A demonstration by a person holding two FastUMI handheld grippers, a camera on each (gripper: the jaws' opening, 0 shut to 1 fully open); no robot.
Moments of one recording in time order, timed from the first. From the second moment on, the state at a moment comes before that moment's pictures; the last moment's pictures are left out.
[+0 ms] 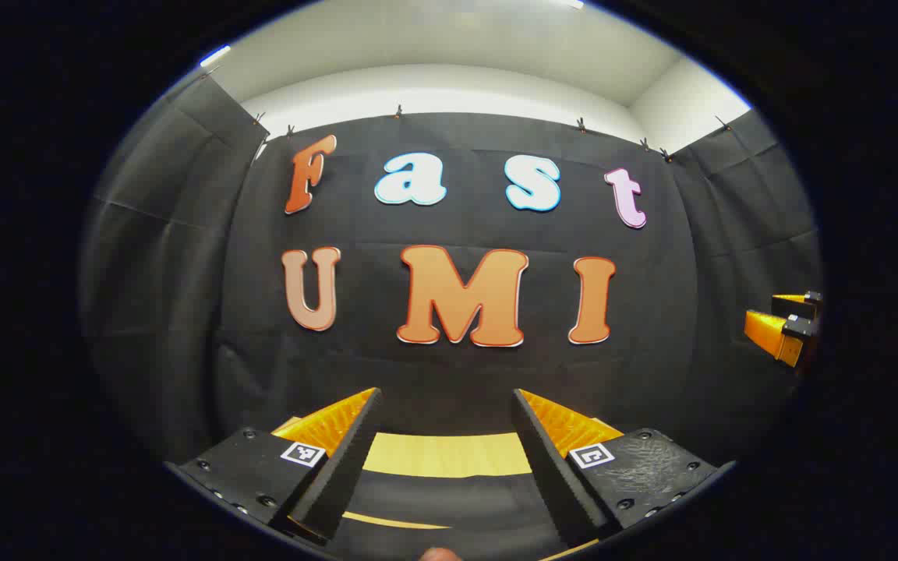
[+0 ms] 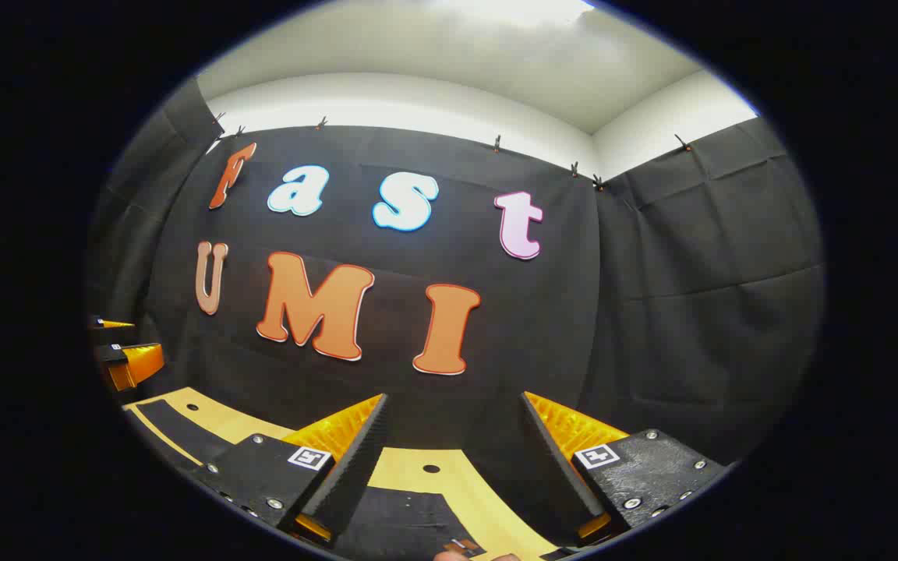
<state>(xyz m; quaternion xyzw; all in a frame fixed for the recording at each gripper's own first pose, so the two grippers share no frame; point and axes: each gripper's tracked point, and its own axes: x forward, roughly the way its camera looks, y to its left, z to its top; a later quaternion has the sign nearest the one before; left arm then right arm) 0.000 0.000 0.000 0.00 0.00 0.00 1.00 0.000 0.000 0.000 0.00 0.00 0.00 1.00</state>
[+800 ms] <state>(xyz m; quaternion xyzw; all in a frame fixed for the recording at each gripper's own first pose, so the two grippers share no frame) -0.018 0.153 -0.007 -0.01 -0.01 0.15 0.99 0.040 0.128 -0.033 0.03 0.04 0.13 0.99</state>
